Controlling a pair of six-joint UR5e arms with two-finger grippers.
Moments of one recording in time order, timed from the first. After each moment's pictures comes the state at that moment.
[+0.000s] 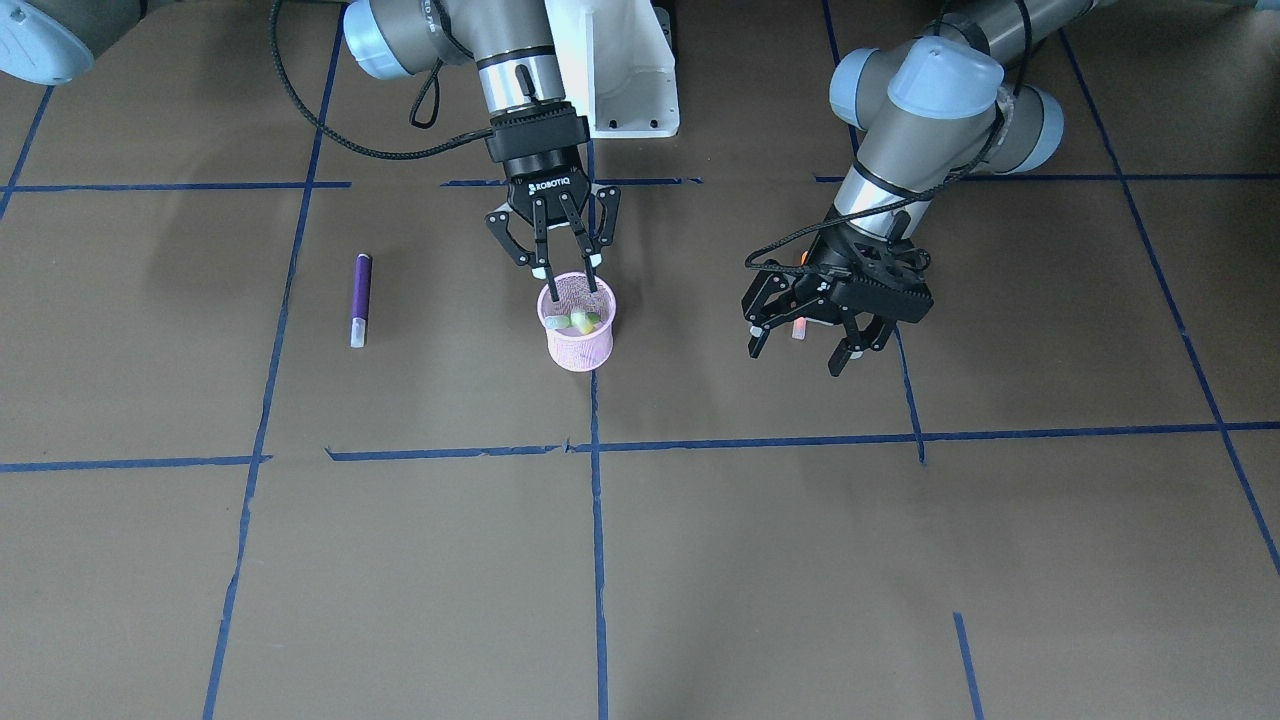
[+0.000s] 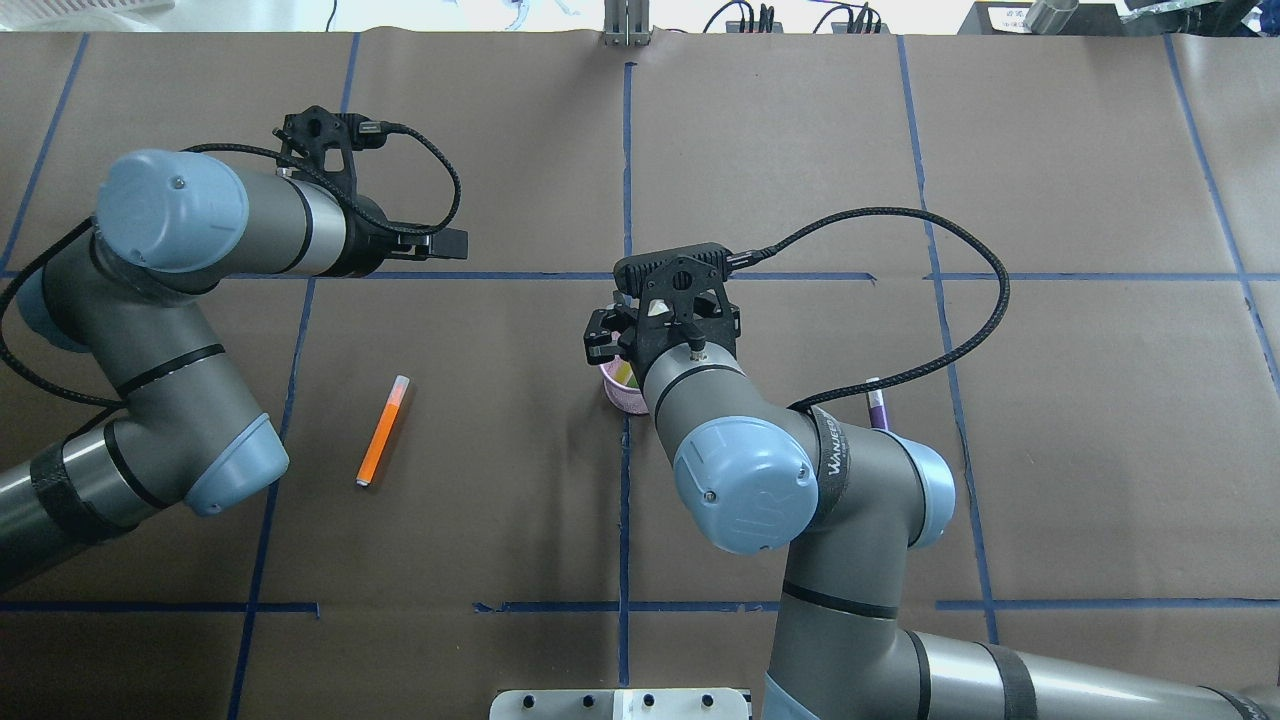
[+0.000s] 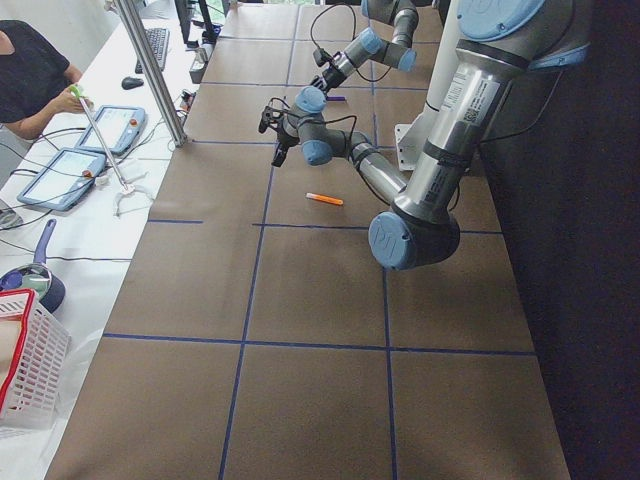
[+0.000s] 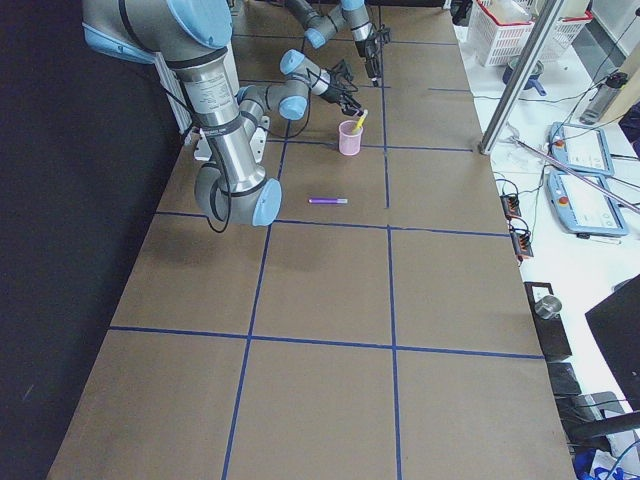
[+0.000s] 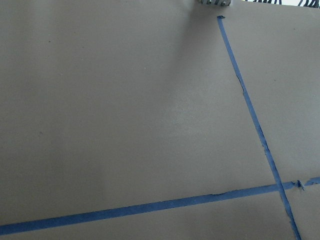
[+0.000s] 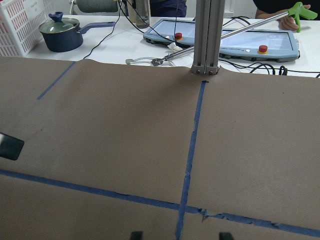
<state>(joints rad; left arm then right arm) -0.71 -2.00 -1.72 -2.13 -1.77 -1.08 0.31 -0.97 1.80 -1.25 1.03 1.09</state>
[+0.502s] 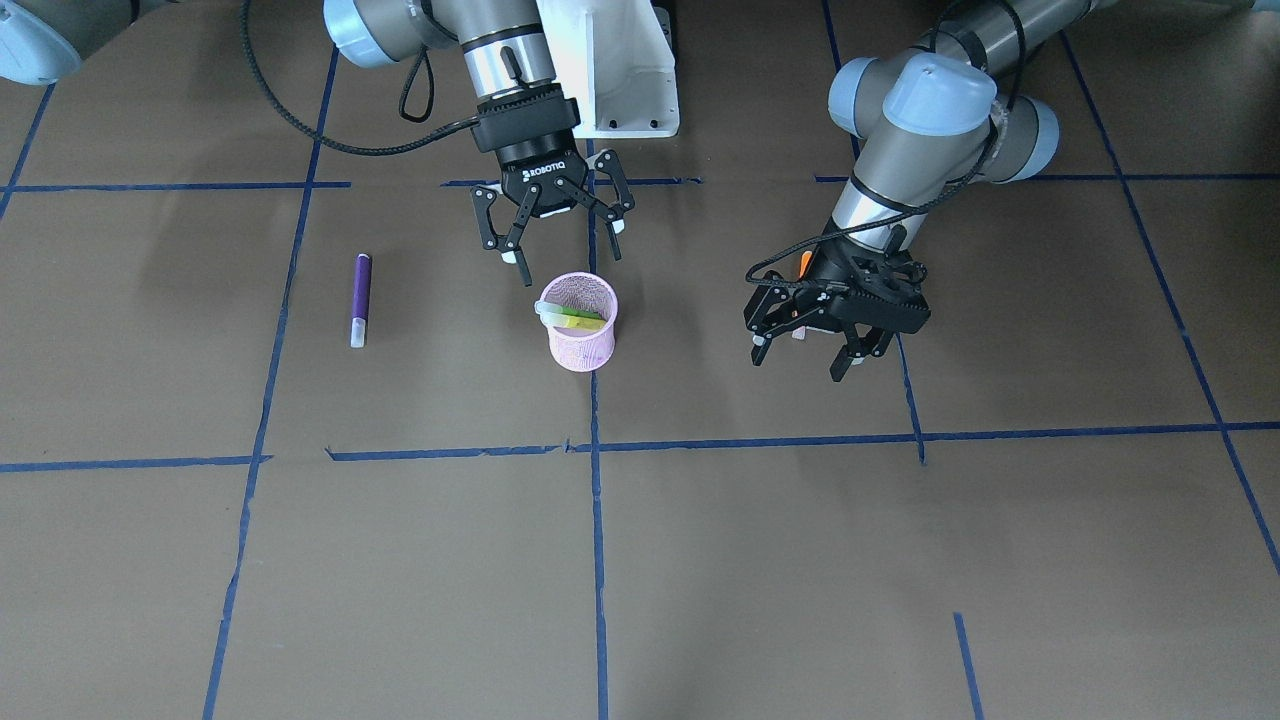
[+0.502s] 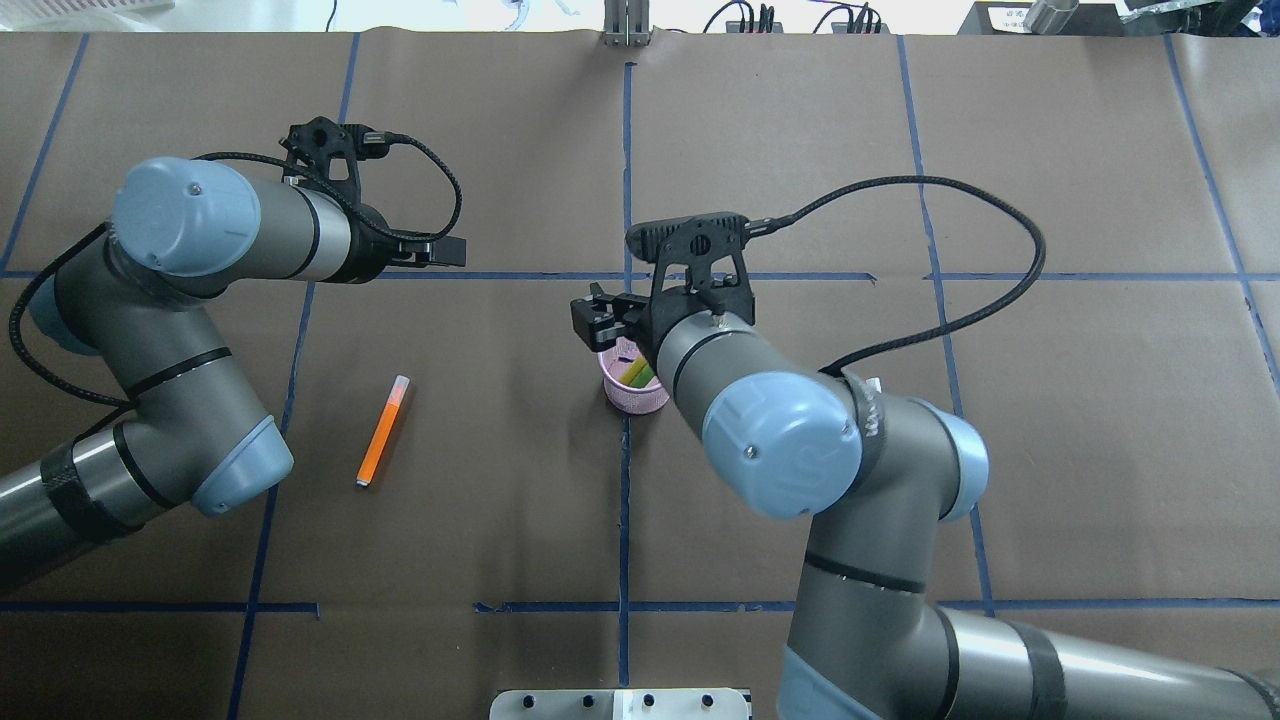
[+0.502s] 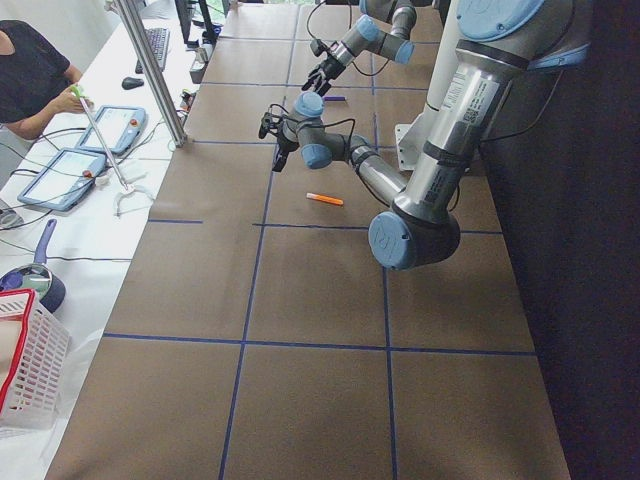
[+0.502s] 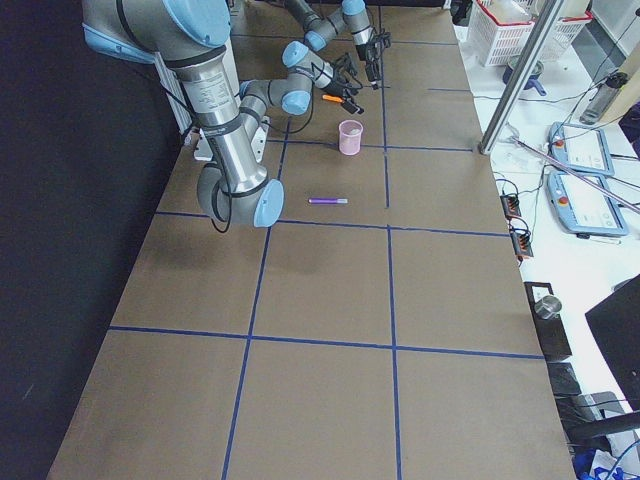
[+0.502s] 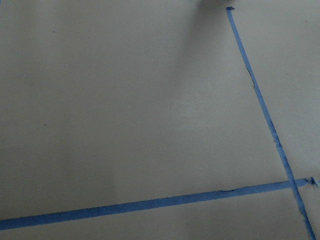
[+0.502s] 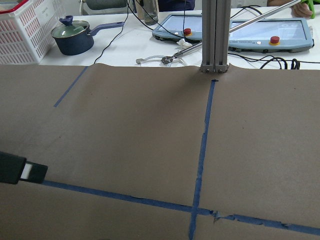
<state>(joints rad) -0.71 -2.00 -1.69 -2.12 -1.77 -1.07 0.38 -0.98 1.86 -1.25 1.19 1.10</state>
